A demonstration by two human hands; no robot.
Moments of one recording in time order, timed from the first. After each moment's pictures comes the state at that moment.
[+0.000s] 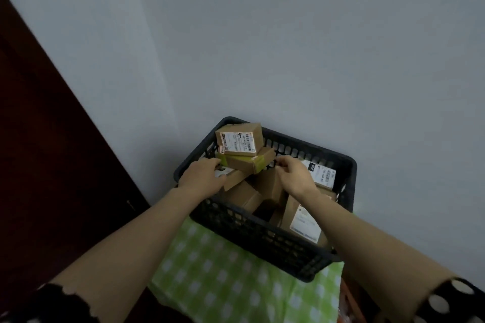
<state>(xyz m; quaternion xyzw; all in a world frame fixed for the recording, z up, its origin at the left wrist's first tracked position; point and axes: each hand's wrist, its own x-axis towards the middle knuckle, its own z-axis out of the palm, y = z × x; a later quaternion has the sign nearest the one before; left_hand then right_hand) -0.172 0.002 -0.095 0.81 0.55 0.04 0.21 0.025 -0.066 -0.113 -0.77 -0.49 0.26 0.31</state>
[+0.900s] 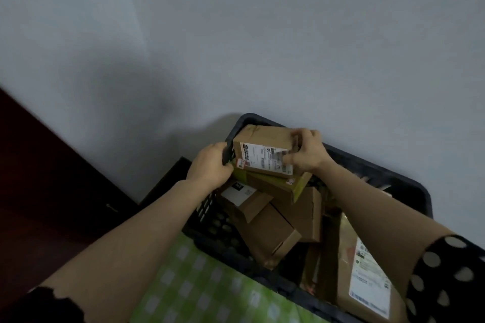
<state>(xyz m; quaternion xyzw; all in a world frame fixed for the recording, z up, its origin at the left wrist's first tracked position) -0.168 0.210 -0.175 0.79 0.52 0.09 0.32 0.058 0.168 -0.186 -0.81 -0.46 0.29 0.20</state>
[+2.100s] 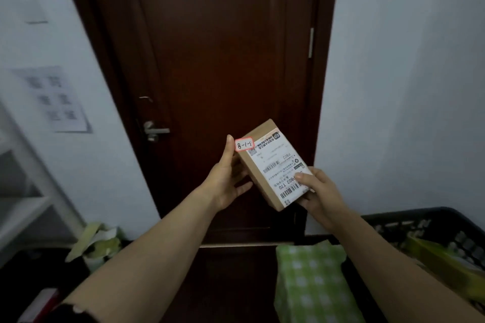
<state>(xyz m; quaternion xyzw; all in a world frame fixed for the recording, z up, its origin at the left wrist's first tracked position) -0.405 -0.194 0.033 0.21 0.57 0.66 0.44 -0.237 -0.089 -0.009 -0.25 -0.48 0.77 0.33</state>
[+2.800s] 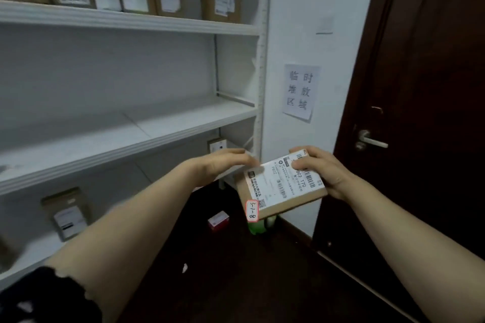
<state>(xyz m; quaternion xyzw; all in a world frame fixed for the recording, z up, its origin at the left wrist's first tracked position) -0.580 -0.707 0.088 0.15 0.82 0.51 0.20 -0.540 -0.467 0.073 0.00 -0.74 0.68 -0.02</state>
